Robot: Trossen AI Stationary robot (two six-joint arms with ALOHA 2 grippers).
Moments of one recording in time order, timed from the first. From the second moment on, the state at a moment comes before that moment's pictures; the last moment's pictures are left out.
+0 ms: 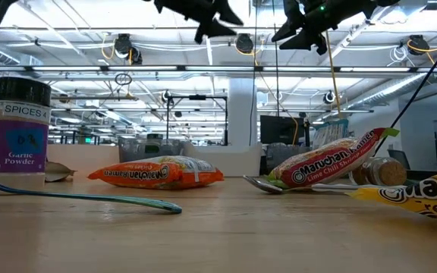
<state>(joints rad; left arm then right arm) 0.52 1.80 1.86 -0.21 0.18 -0.11 -0.61 1.12 1.02 0.01 0.13 0.25</state>
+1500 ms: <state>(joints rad) 0.55 1.49 1.86 -0.71 0.30 -0.08 -0.56 1.12 0.91 0.08 0.12 0.45</state>
